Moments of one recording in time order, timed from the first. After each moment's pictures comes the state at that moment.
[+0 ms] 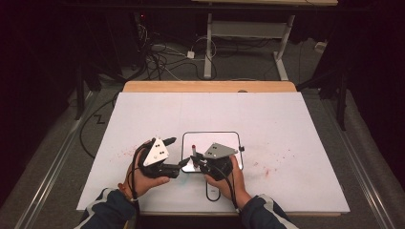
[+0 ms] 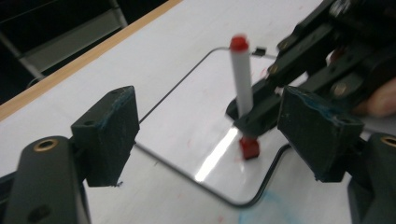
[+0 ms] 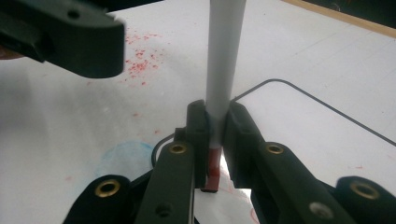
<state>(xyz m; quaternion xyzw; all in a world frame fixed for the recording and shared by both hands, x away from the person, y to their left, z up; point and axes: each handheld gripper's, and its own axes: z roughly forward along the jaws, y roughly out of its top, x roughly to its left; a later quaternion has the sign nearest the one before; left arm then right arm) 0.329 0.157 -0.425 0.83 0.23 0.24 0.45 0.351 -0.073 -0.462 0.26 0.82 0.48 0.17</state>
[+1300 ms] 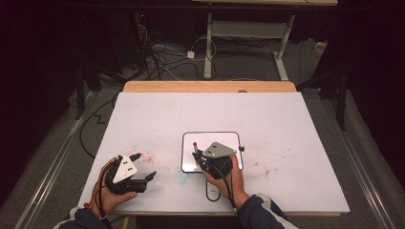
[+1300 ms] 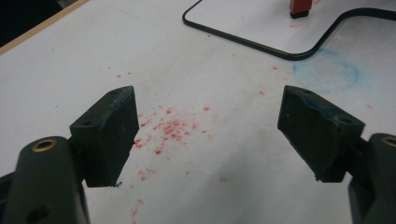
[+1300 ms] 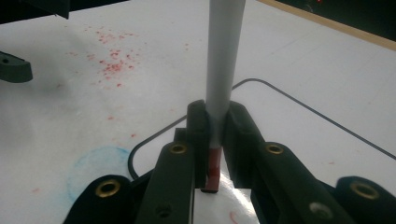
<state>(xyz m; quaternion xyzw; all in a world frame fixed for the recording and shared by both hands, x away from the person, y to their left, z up) 0.298 0.236 -0.465 0.84 0.29 0.26 0.38 0.352 -0.070 -0.462 0.28 0.81 0.46 0.21</state>
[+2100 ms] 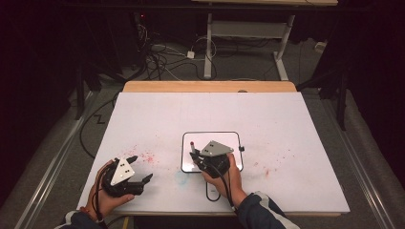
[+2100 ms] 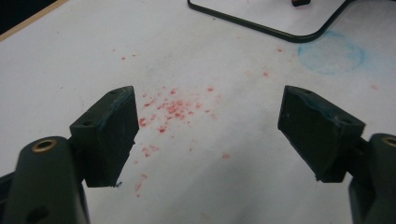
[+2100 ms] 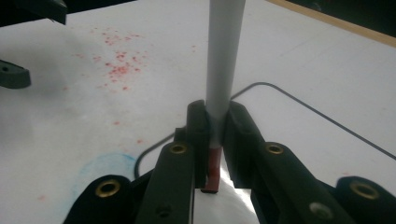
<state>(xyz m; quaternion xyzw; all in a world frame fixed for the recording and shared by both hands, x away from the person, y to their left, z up) 0.292 0.242 -0.468 0.84 0.30 0.26 0.37 0.356 -0.063 -0.462 0.28 0.82 0.46 0.20</state>
